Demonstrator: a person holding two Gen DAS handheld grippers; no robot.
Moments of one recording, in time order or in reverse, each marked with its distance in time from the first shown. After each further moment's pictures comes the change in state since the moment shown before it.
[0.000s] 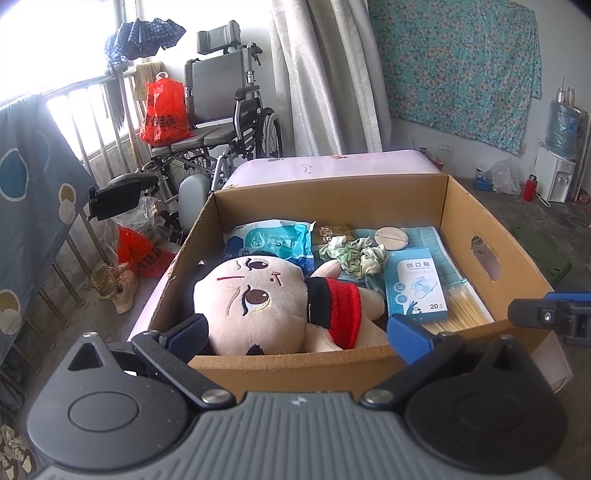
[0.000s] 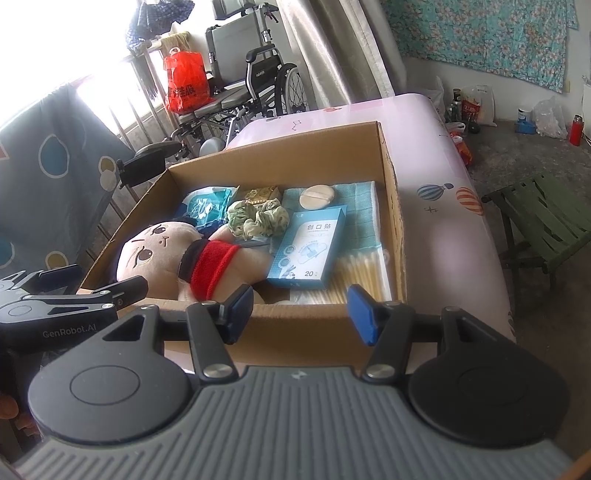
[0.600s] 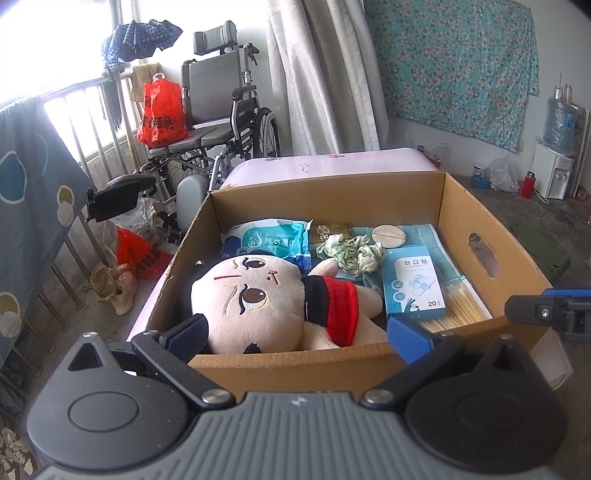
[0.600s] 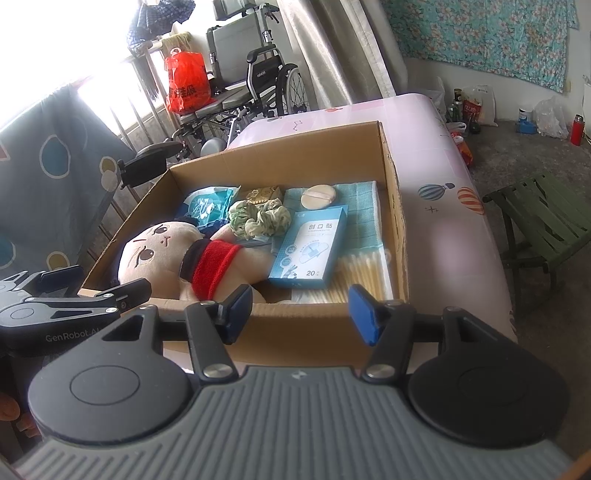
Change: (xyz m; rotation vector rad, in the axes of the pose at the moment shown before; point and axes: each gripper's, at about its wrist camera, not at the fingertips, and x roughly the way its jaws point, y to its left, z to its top) left arm 0.000 -0.002 0.000 0.010 0.000 -0.002; right arm 0.000 0.000 0.000 0.002 -0.001 0.003
